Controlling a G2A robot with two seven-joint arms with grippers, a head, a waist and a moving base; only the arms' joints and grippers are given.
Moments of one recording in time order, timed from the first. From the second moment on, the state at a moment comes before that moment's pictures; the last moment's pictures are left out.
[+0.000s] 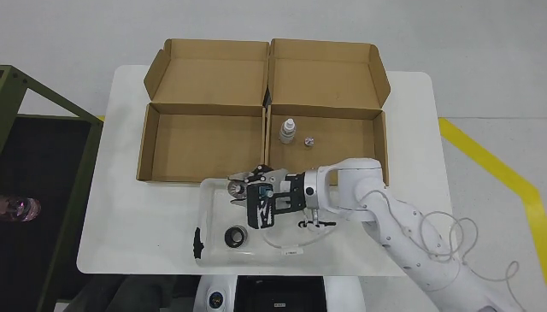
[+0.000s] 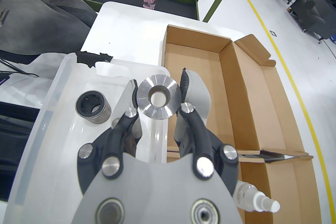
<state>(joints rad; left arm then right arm) -0.19 -0.18 -0.57 -1.44 2.04 -0.23 0.13 -0.97 -1.21 0.86 -1.84 -1.33 -0.87 0.31</state>
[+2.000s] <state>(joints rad) -0.19 -0.18 -0.57 -1.44 2.04 -0.23 0.13 -0.46 -1.49 0.52 -1.03 -1.21 -0.58 0.42</state>
